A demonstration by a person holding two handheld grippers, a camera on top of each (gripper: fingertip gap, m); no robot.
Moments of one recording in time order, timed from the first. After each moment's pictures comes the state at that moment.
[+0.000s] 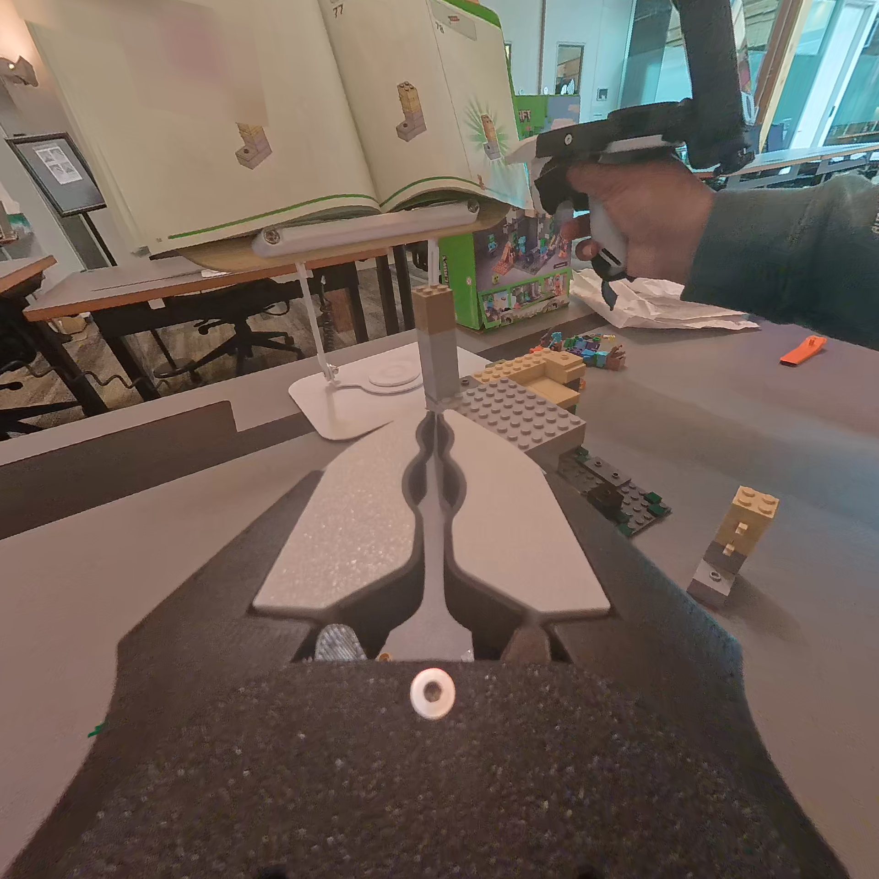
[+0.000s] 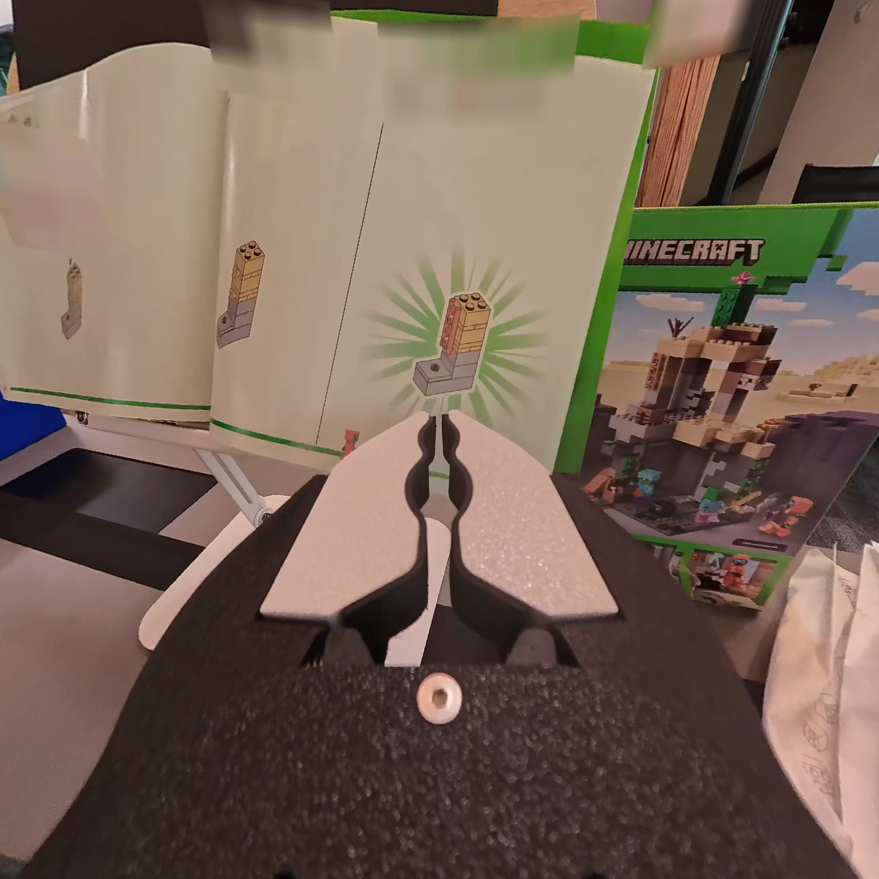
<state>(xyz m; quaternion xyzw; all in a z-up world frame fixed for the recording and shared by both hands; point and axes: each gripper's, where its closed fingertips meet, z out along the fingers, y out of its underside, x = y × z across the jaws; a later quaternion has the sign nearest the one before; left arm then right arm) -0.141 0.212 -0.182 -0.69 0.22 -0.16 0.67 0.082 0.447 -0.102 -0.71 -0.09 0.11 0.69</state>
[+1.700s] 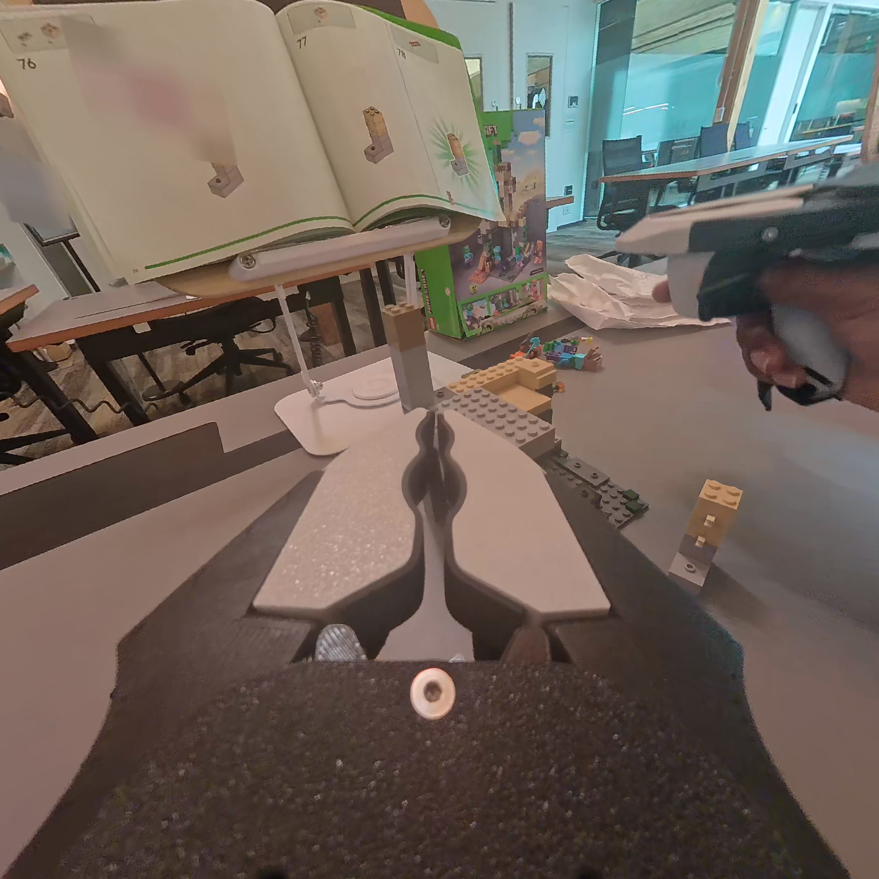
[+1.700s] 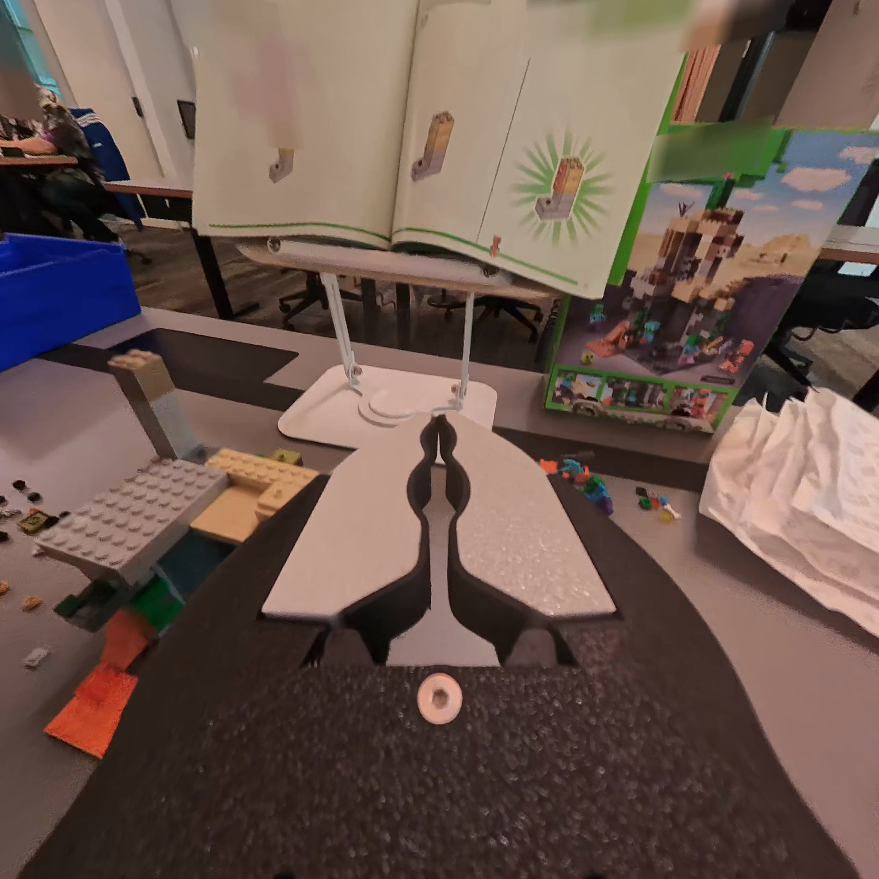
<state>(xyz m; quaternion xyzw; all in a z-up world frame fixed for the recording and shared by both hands) -0.130 0.204 -0.176 -0.67 0.25 -0.16 0.68 0.051 0.263 -0.147 -0.73 -0.11 0.07 0.67</state>
